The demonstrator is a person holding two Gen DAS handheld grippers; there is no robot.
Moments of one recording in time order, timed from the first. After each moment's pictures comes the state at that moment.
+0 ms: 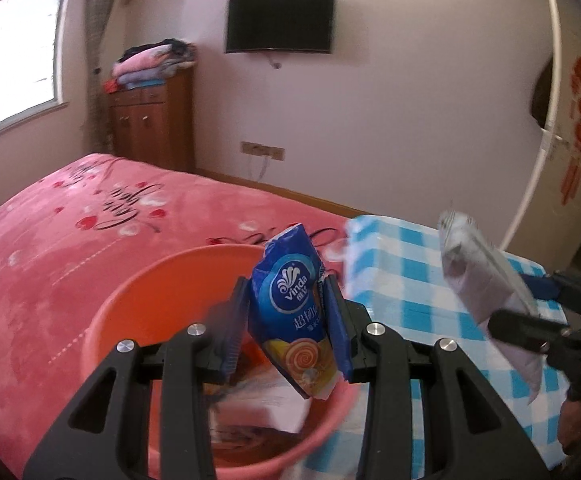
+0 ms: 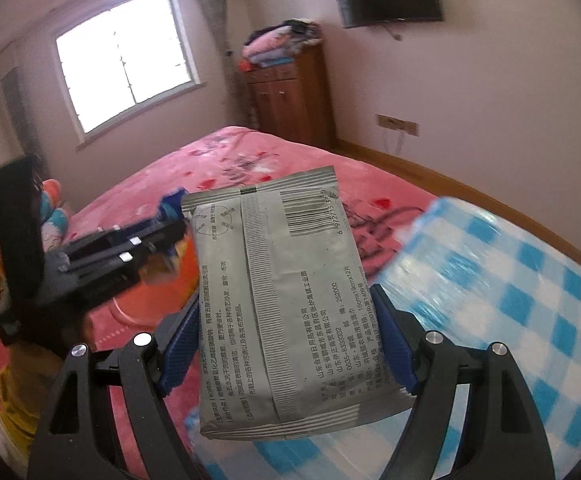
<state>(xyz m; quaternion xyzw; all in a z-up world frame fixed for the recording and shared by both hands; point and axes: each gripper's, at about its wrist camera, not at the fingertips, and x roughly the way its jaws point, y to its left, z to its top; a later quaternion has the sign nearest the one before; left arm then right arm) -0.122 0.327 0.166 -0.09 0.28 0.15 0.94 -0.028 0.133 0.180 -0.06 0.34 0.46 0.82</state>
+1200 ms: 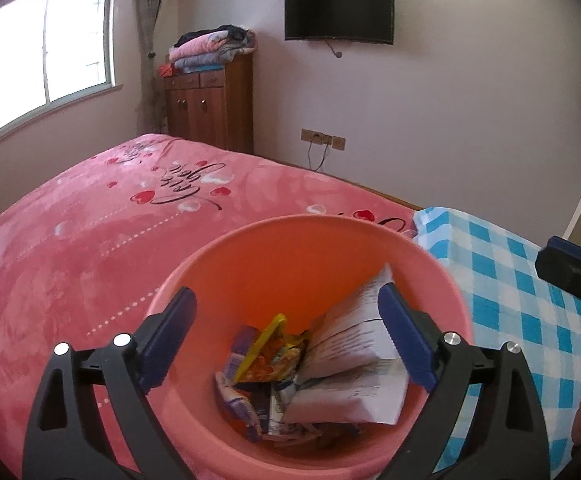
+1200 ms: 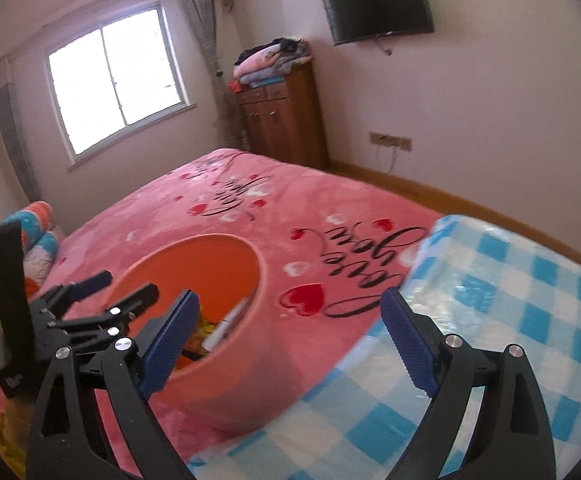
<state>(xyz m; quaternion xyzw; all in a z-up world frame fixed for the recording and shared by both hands) -0.131 0.356 0.140 -0.09 0.30 0.25 0.92 -0.013 0.153 0.166 -0.03 0.31 0.42 0.85</state>
